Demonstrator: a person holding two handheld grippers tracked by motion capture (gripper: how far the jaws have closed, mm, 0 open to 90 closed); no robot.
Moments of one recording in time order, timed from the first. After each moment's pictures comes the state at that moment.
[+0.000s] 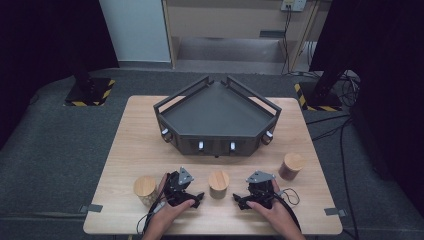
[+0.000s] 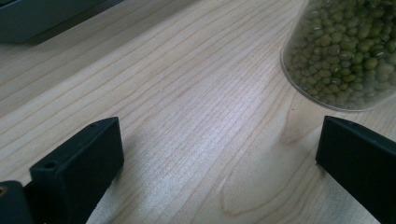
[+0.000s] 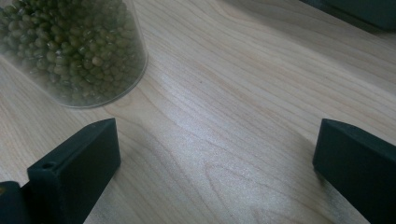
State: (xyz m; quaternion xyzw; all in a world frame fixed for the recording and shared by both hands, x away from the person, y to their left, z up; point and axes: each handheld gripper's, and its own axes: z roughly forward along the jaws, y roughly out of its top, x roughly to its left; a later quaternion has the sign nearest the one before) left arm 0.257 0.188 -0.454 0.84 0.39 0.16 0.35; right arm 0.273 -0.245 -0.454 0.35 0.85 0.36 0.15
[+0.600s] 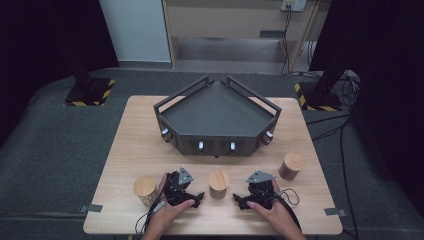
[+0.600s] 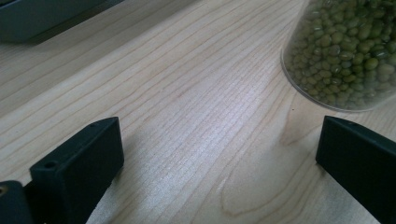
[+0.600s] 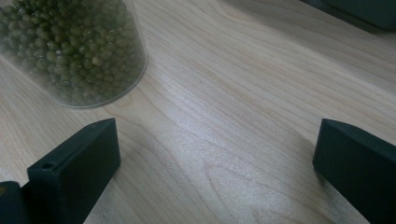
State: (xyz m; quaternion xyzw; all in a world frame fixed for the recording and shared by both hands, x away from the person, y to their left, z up) left arm 0.257 0.187 -0.454 0.84 0.39 0.16 0.35; right arm 0.272 -0.245 -0.454 0.35 0.85 0.36 0.15
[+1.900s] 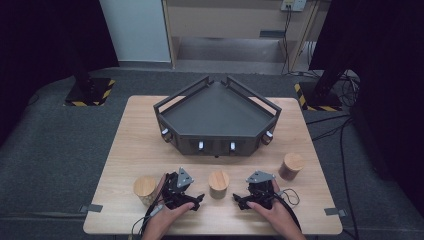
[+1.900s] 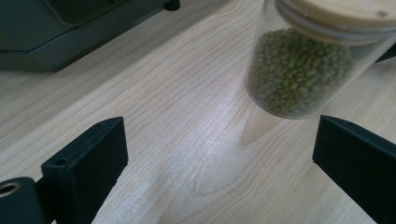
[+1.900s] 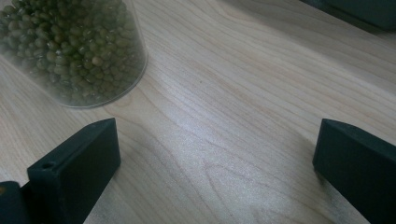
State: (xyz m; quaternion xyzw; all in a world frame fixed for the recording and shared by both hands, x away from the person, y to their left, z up) left arm 0.235 0.184 -0.419 0.84 0.38 0.17 0.35; right arm 0.272 -0.245 -0.454 0.35 0.85 0.36 0.15
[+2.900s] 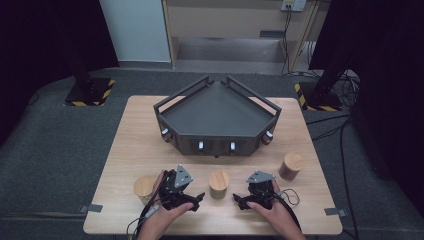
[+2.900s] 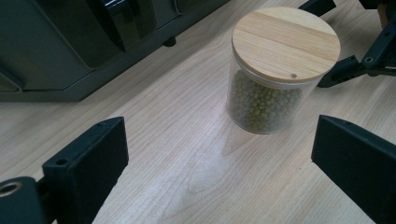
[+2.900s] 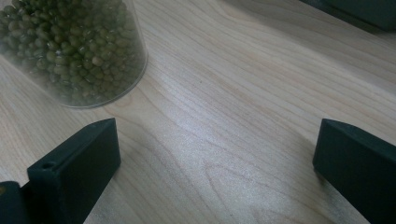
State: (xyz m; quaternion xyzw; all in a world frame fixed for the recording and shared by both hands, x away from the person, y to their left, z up) left arm 0.219 0.188 -0.381 0.84 0.36 0.18 0.36; right arm 0.272 -0.245 -0.454 0.35 0.85 0.36 0.15
